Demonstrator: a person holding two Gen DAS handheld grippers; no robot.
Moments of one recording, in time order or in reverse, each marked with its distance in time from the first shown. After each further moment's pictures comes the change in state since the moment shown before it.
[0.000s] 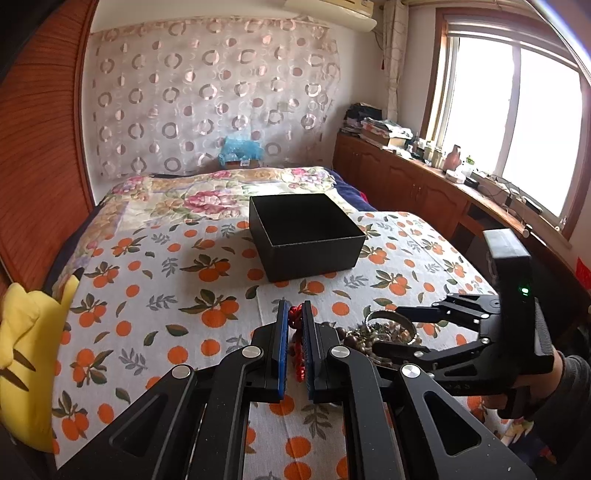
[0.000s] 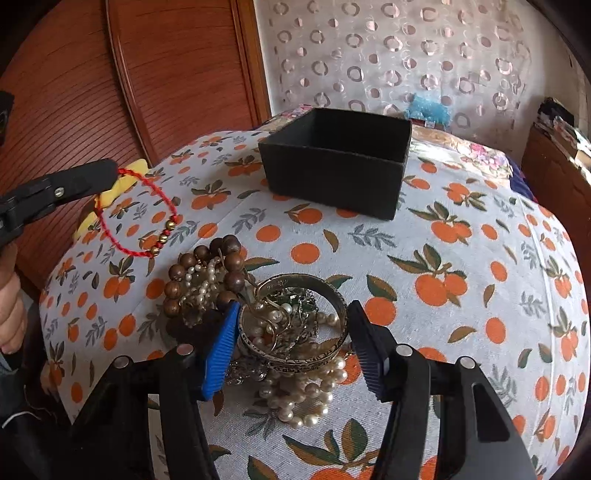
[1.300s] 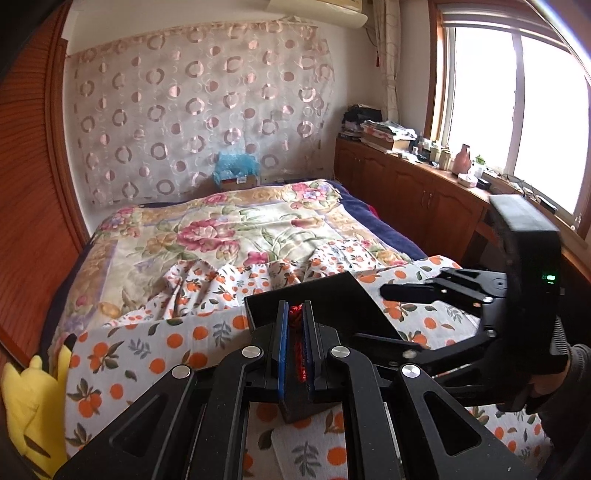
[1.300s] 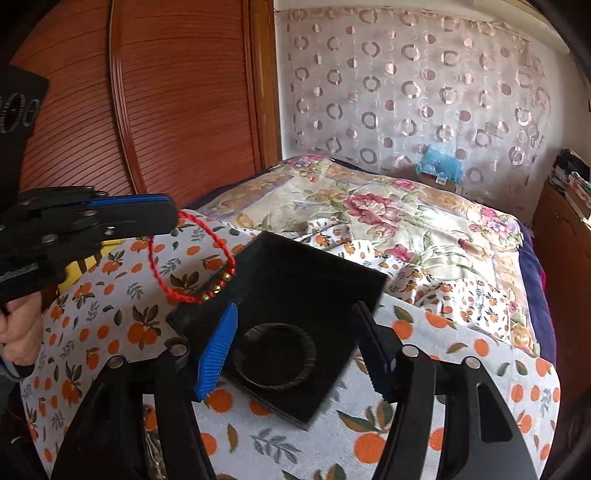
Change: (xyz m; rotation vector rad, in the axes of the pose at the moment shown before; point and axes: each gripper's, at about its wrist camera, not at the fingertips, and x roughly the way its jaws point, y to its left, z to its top) left arm 0.112 0.009 0.121 0.079 -0.012 0.019; right arm 0.031 -0.079 0.132 -0.095 -0.142 0.010
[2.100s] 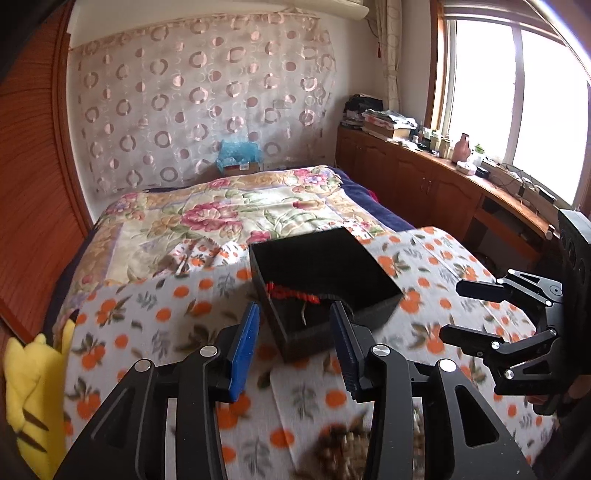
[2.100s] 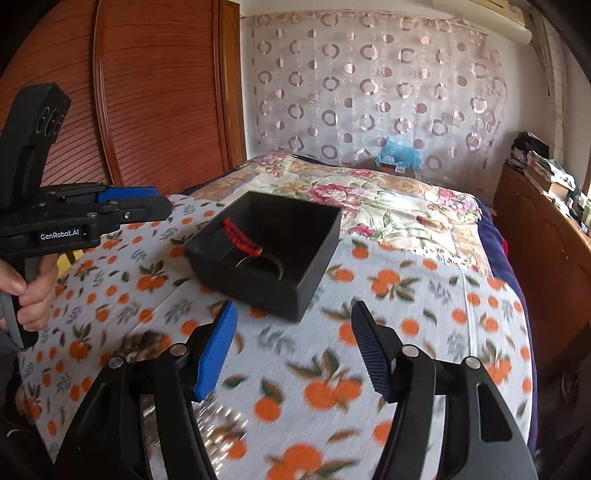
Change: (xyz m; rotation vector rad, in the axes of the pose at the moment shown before) left arm -0.043 -0.002 -0.054 -0.011 0.034 0.011; right arm -0.078 0.035 -0.078 0.089 -0.010 -0.117
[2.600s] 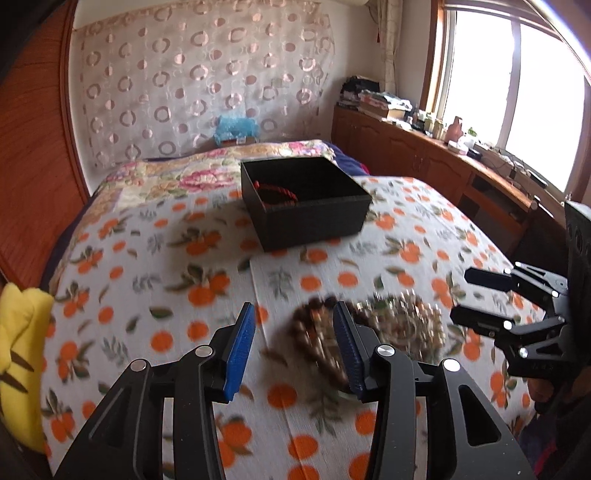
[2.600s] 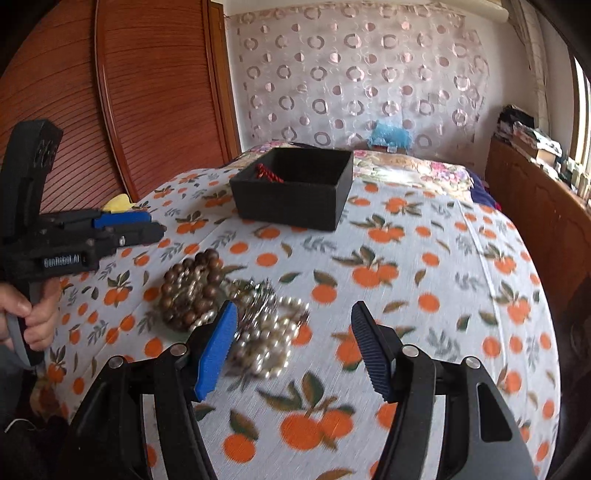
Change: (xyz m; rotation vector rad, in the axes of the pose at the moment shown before) left arm -0.031 -0.018 -0.085 -0.026 0.083 -0.026; right arm -0.037 0.038 -0.071 0.087 0.026 -0.005
